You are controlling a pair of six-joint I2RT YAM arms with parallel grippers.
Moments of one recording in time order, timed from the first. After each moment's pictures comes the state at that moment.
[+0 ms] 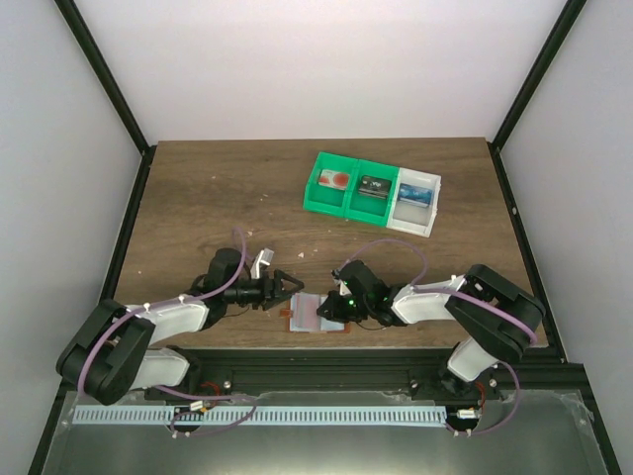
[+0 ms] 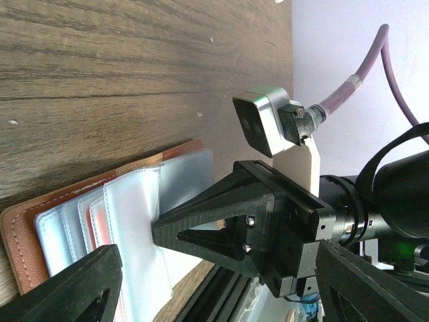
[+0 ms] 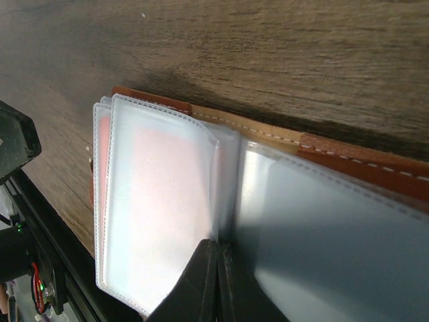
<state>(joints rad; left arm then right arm) -0.50 1.29 0.30 0.42 0.78 -0.98 0.89 1.56 0.51 0.22 -0.35 0.94</state>
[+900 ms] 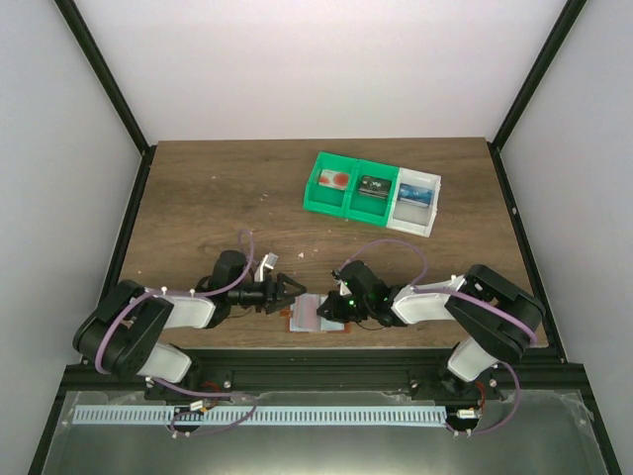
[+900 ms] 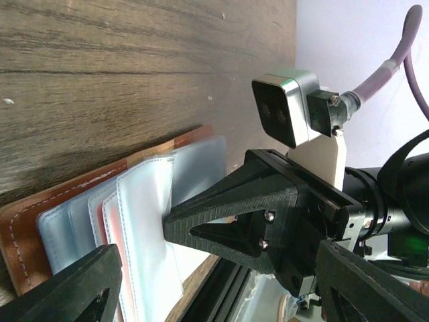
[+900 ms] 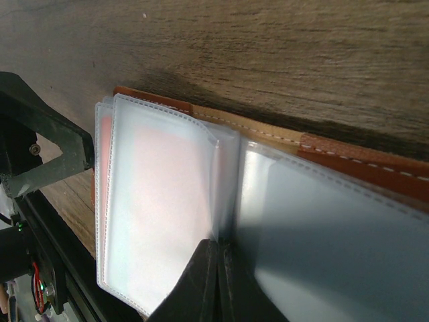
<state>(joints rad) -0.50 1.44 0.28 0.57 0.84 -1.00 0.89 1.56 0.51 0.23 -0.35 0.94</state>
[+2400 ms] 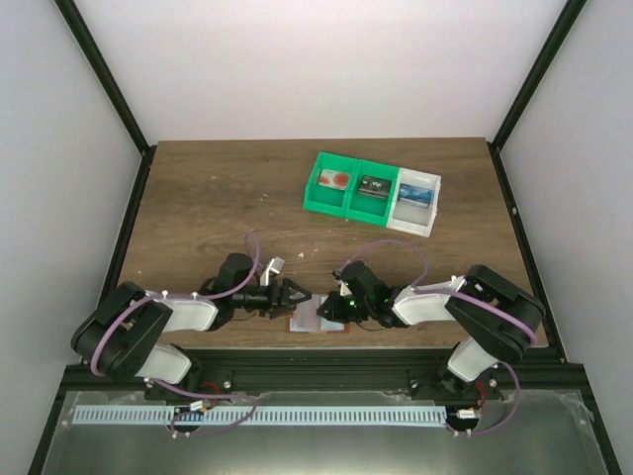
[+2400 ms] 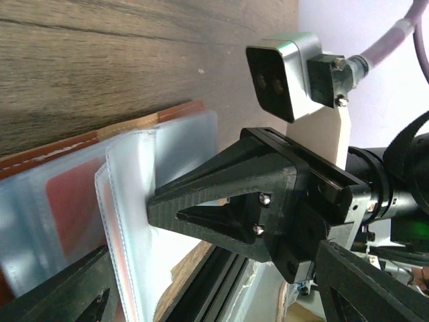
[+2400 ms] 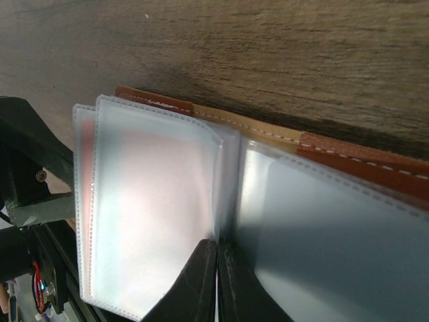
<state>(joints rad) -0.56 1.43 0.29 0.55 0.82 -1.02 0.89 1.56 0.49 0.26 -0.35 0.94</state>
